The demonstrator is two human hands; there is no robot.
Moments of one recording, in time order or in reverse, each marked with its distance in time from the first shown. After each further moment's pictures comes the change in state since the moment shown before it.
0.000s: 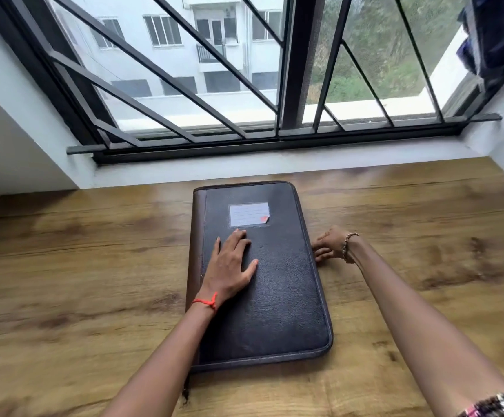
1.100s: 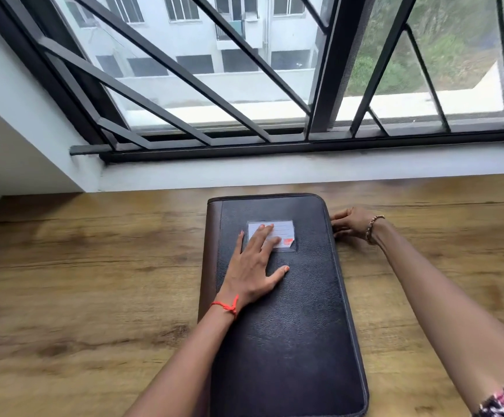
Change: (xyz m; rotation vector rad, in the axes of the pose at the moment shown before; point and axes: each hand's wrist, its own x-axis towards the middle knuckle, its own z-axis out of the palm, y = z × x) left_hand 0.061 -0.014 0.003 0.084 -0.027 0.061; right_hand 0.071 -0.075 -0.020 -0.006 -0.093 -0.147
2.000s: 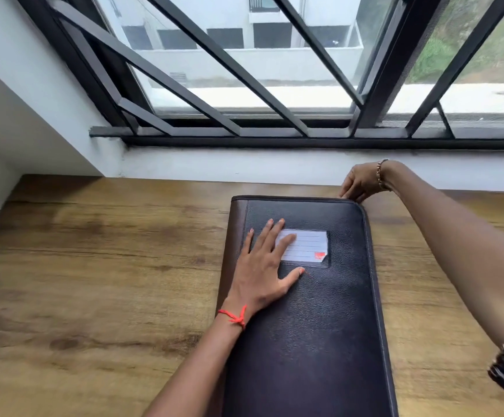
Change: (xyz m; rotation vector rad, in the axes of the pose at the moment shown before) left_hand 0.009 -0.025 -0.001 0.014 0.104 -0.098; right_hand 0.088 -0.105 0.012 -0.774 -0.176 0.086
